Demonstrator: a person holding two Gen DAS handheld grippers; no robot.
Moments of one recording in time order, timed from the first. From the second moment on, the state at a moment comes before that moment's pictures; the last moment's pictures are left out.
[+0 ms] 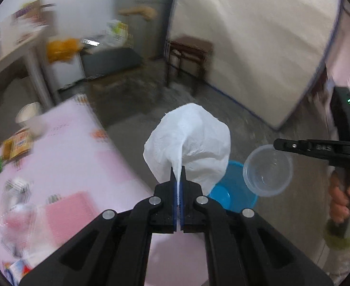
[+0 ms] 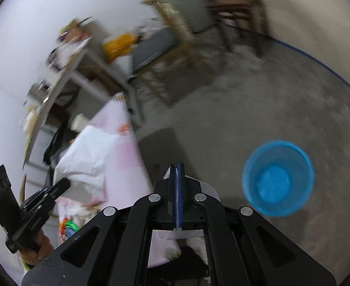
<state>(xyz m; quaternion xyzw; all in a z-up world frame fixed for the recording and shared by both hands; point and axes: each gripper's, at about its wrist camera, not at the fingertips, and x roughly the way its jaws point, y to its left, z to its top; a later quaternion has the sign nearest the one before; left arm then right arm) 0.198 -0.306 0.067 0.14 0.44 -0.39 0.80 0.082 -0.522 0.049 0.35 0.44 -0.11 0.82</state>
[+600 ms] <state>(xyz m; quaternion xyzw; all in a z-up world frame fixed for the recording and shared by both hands) 0.143 -0.551 -0.136 0.26 0.54 -0.42 0.68 0.032 -0.662 -0.163 0.55 0.44 -0.25 0.67</state>
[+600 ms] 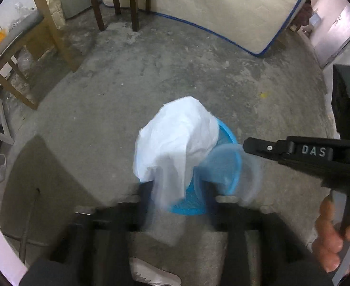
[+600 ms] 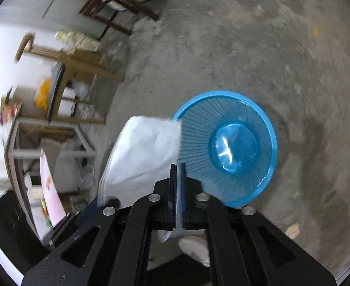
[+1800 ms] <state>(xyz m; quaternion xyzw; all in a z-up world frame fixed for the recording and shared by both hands) 0.123 -0.053 0.103 0.02 0.30 -0.42 0.86 0.081 -0.434 0.046 0.26 0.42 0.00 0.87</state>
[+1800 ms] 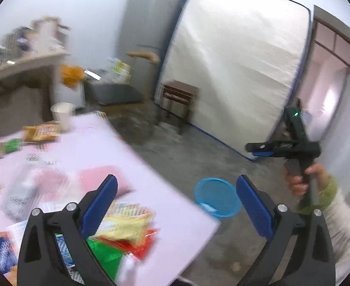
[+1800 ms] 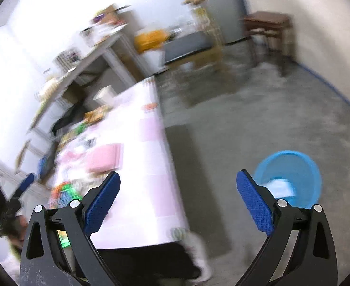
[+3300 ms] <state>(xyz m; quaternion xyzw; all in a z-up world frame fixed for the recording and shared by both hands) 0.150 -0.028 0.034 0.05 0.37 -0.41 0.84 0.261 -0.306 -0.069 0.35 0.53 0.11 0.76</state>
